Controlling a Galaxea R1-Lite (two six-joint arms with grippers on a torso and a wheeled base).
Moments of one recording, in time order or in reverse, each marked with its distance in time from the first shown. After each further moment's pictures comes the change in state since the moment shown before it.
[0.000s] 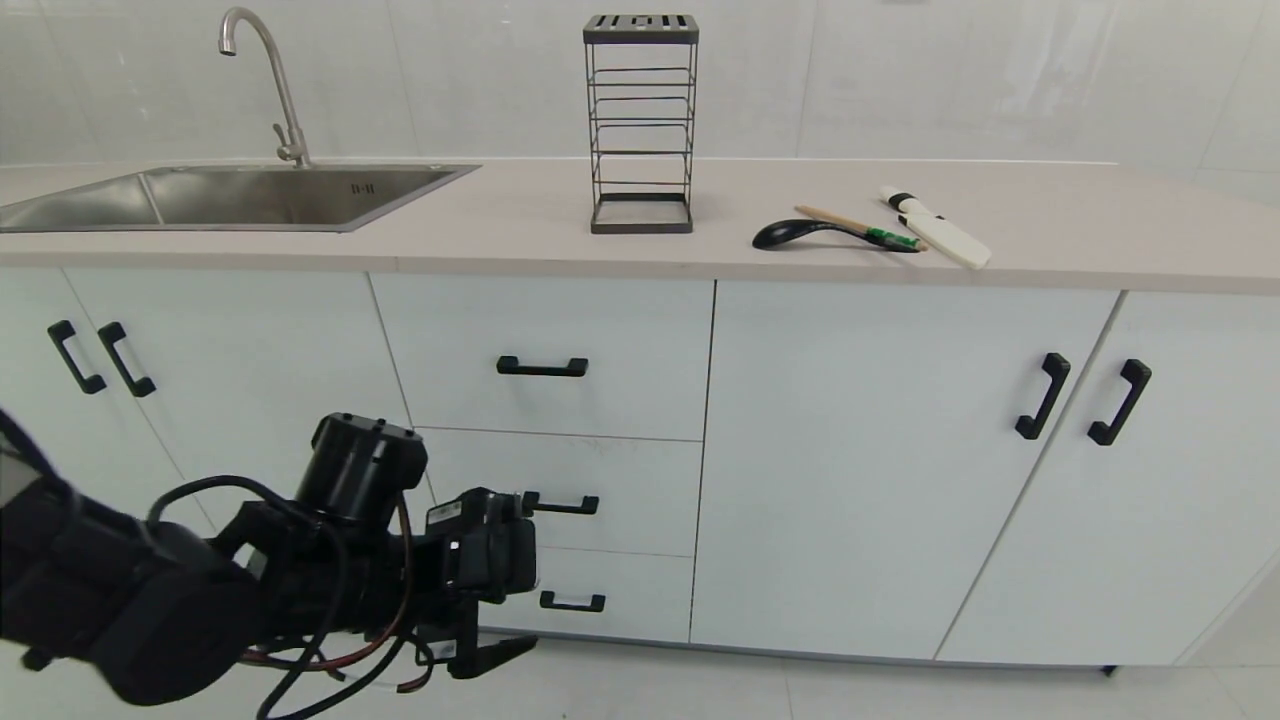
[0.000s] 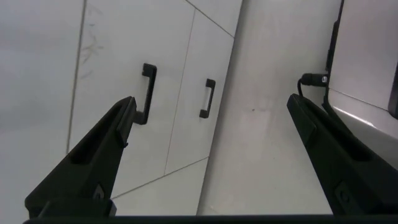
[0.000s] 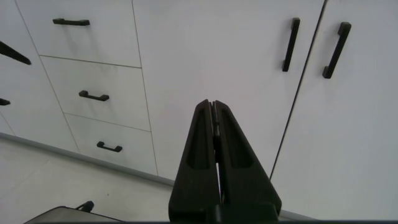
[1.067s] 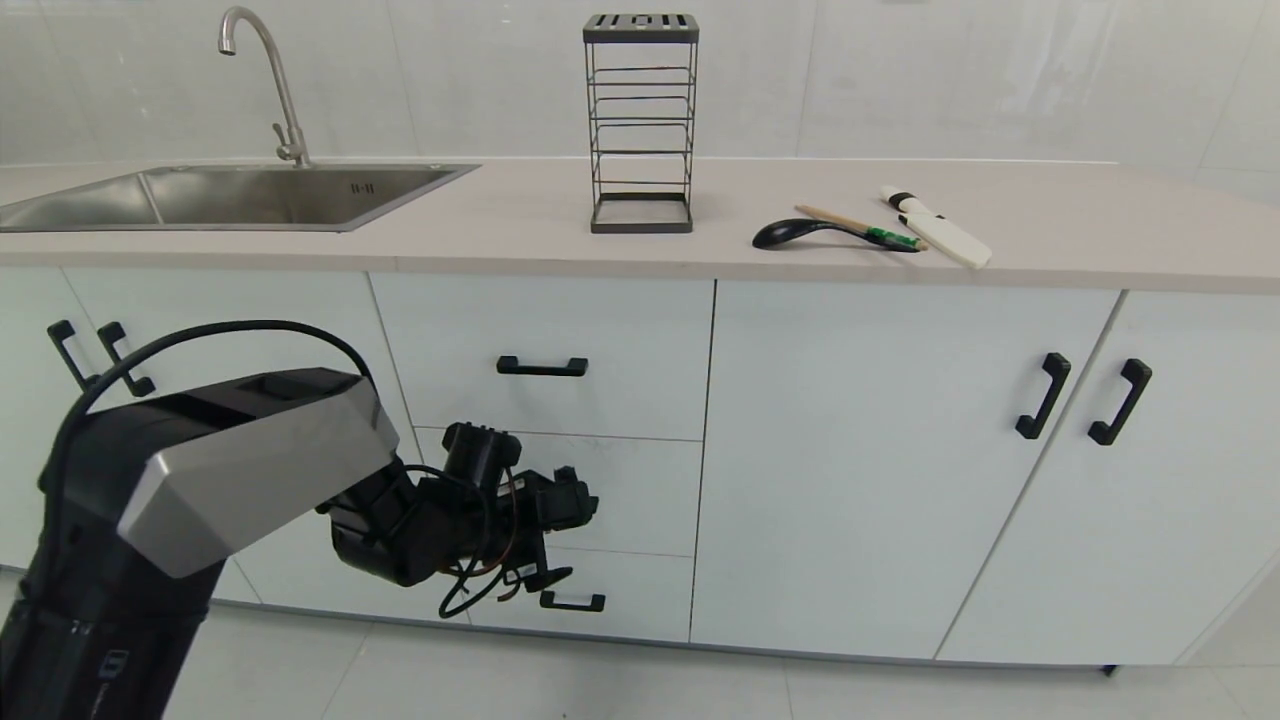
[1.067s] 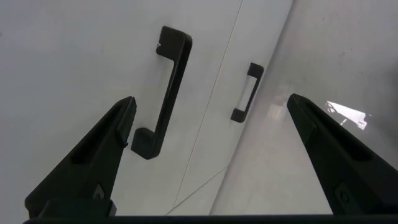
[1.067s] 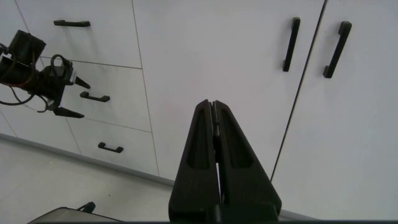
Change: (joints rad) left arm 0.109 0.613 -0.430 -0.168 0.072 -0.001; right arm 0.000 0.000 0.000 -0.002 0.000 0.007
